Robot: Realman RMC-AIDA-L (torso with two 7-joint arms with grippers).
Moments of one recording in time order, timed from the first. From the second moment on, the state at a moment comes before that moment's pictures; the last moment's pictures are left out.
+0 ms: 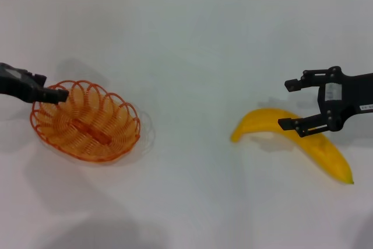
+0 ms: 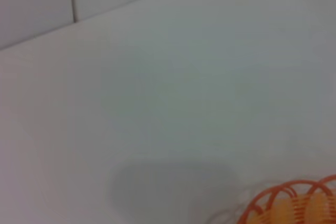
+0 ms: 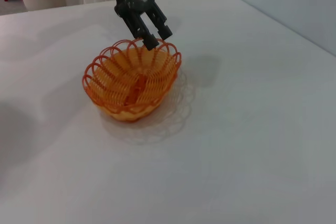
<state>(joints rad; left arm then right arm) -0.73 -2.02 0.47 0.84 2.68 1.42 -1.78 0.45 2.02 -0.86 -0.96 -2.14 -1.60 1.41</state>
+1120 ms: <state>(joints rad) -0.73 -2.03 0.54 0.80 2.69 1.34 -1.83 0.45 2.02 -0.85 -0.96 -2.15 -1.60 1.42</state>
